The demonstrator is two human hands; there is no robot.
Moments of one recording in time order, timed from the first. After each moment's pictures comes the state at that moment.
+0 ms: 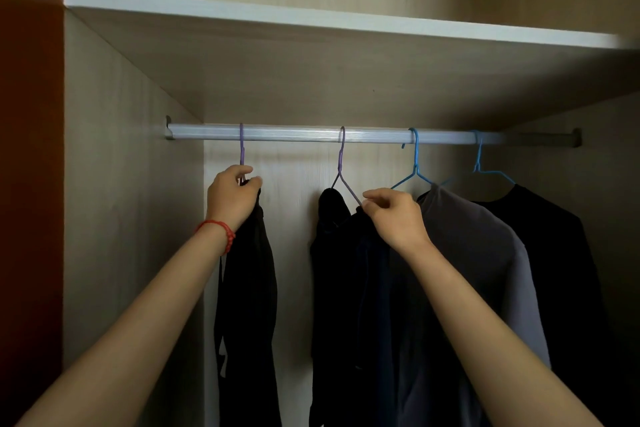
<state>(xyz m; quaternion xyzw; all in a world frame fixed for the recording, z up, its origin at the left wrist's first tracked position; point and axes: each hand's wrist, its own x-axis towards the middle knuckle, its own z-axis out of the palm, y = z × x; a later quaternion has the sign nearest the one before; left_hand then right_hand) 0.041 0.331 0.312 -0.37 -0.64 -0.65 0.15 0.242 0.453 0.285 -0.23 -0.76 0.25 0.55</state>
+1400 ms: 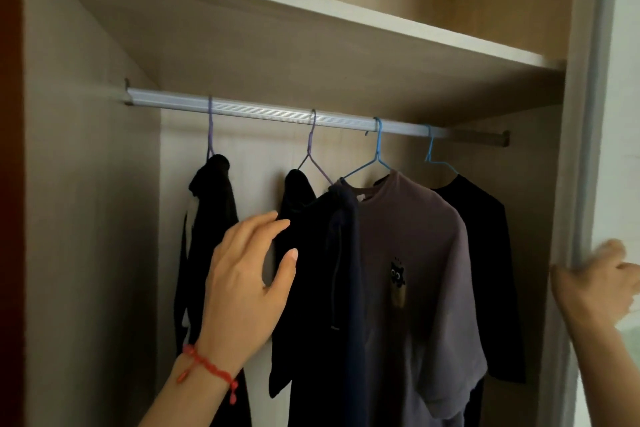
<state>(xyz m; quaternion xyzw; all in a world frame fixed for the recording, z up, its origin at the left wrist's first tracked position) 0.165 0.254 0.201 -0.55 -0.56 -0.54 0.31 0.479 0.508 0.194 -0.64 -0.47 0.00 0.61</state>
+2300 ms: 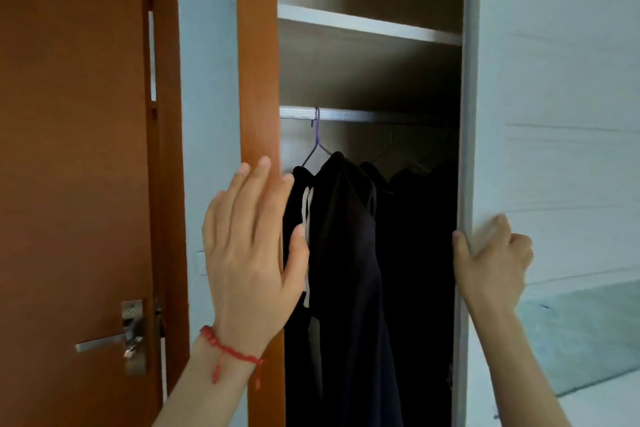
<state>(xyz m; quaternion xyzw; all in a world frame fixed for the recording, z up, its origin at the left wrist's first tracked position) 0.067 0.055 0.202 -0.48 -0.47 -0.50 0.55 0.252 0.245 0.178 -0.52 -0.58 0.06 0.62</state>
